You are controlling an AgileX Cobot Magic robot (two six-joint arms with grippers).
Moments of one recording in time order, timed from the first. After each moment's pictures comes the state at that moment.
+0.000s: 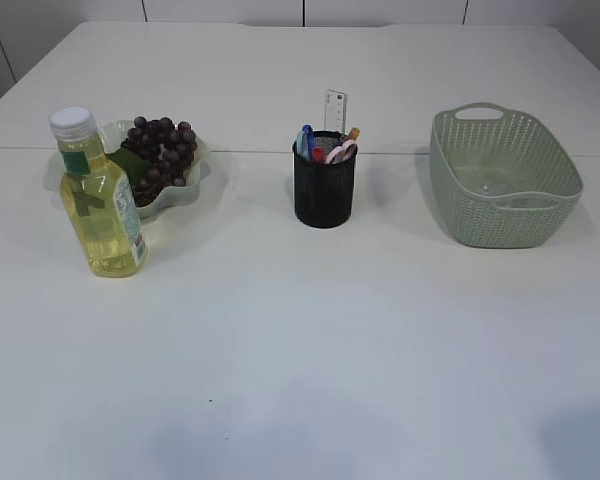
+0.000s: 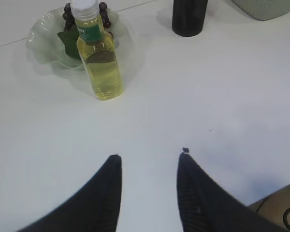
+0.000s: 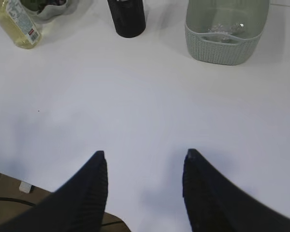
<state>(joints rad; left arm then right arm) -0.43 0.44 -0.74 0.04 0.98 -0.01 0.00 0.45 -0.90 0.28 1.24 -0.23</state>
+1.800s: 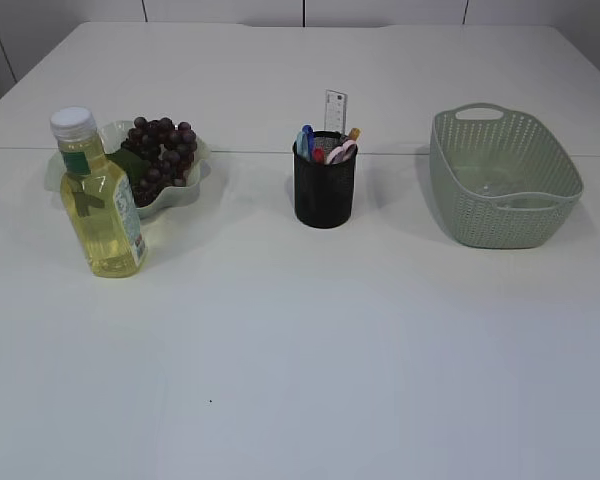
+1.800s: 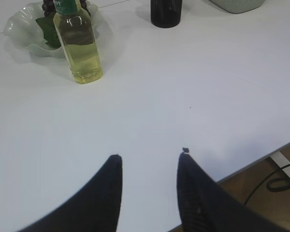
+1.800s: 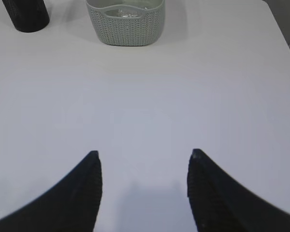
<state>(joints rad) -0.43 0.01 -0.53 -0.05 1.10 0.05 0.00 -0.02 -0.50 -0.04 1.16 -0.04</state>
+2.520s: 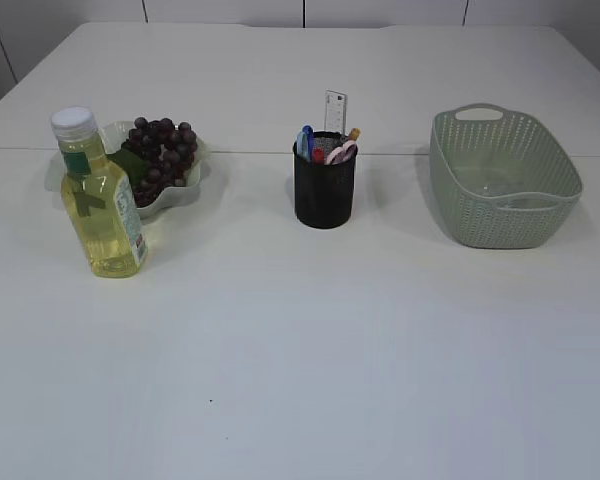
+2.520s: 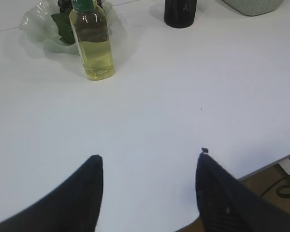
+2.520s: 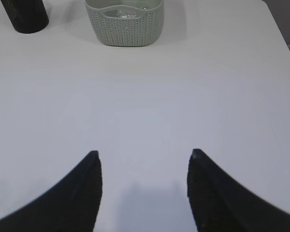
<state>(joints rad) -0.43 0.01 -0.53 0.00 1.10 -0.01 0.00 -0.02 -0.50 -0.04 1.16 -0.03</state>
